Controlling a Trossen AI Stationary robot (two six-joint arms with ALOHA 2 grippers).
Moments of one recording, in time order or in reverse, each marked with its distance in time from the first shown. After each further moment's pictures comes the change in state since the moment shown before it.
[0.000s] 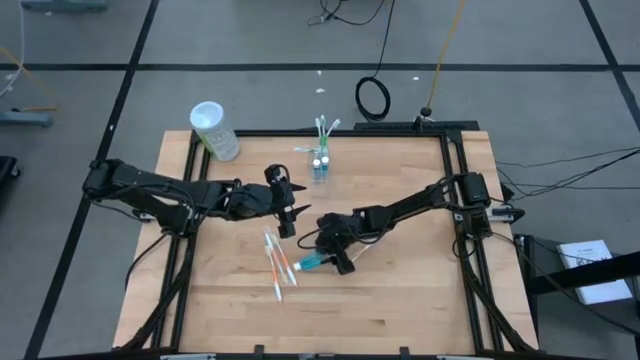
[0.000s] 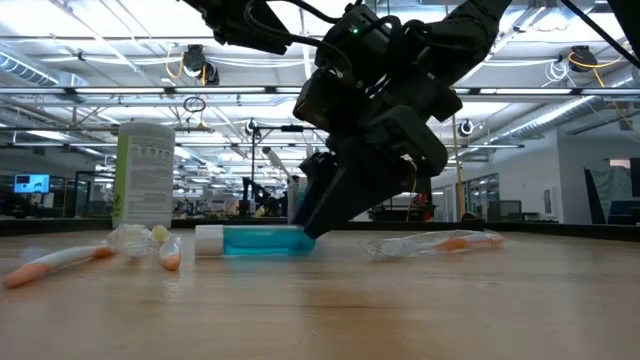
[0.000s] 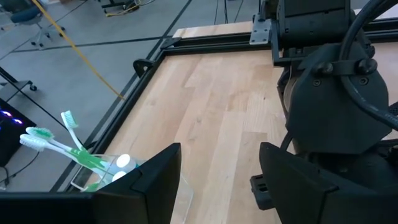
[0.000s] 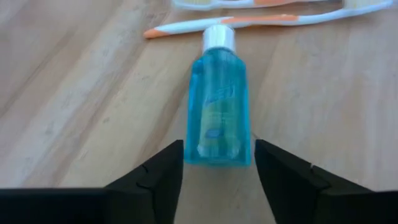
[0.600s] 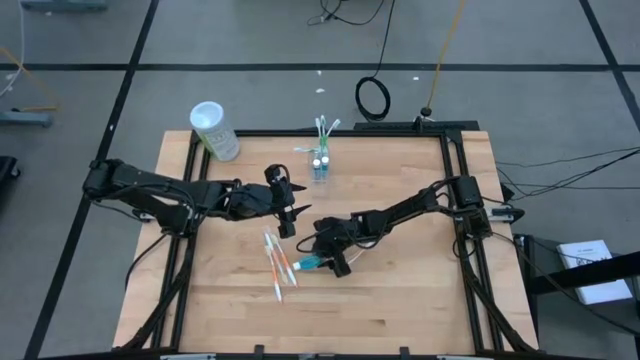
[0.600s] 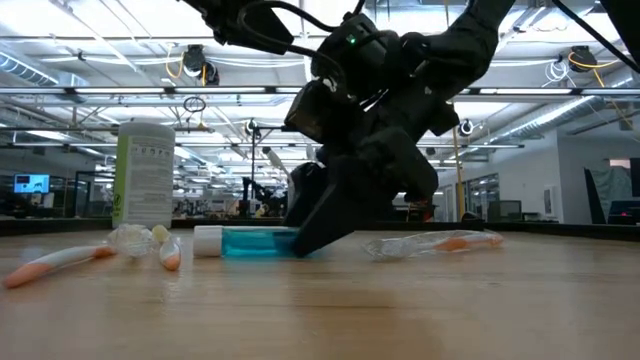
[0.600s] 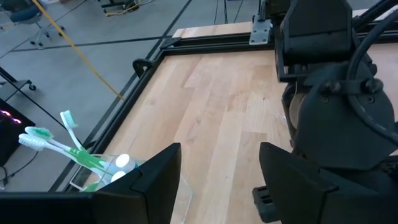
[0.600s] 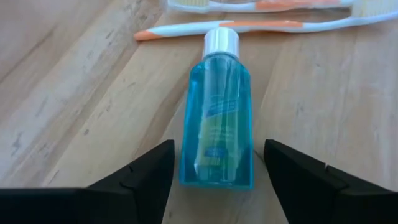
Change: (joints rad) left arm 0.000 0.000 0.000 0.000 0.002 -0.004; right arm 0.017 0.061 0.002 0.097 0.031 -0.015
